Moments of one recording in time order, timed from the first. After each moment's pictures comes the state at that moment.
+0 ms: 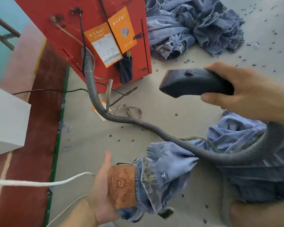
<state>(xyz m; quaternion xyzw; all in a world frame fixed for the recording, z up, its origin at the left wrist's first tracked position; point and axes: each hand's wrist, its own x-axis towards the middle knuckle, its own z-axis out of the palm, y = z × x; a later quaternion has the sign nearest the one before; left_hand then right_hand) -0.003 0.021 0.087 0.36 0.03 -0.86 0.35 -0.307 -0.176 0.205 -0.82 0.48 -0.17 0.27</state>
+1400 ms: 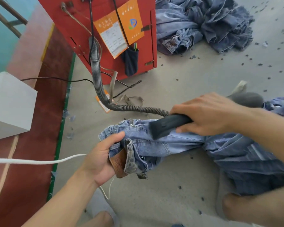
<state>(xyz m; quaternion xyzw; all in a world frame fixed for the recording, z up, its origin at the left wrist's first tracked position) 0.012 -0.004 0.107 0.44 -0.09 -0.76 0.46 -0.261 -0.160 0.159 -0.95 0.28 0.08 0.10</state>
